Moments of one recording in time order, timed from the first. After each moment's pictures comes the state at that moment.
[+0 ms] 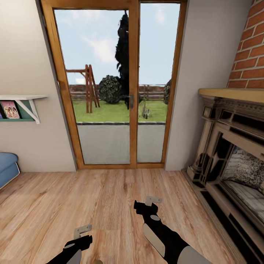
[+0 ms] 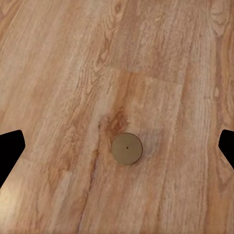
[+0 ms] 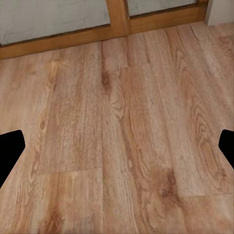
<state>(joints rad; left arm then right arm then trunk) -0.46 0.08 -0.50 -0.38 0.72 0.03 0.30 -0.56 0.12 0.69 -0.68 -0.70 0.01 -0.46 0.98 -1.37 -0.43</state>
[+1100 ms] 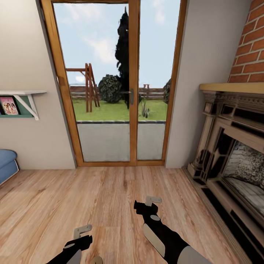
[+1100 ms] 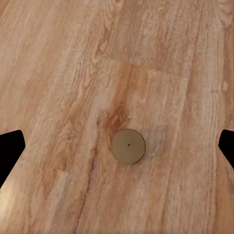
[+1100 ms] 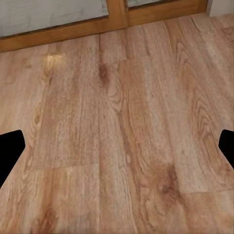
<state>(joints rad) -0.46 0.08 -0.50 -0.38 0.72 0.03 0.30 -0.56 0.12 0.69 -0.67 -0.70 0.01 -0.46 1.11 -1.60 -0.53</state>
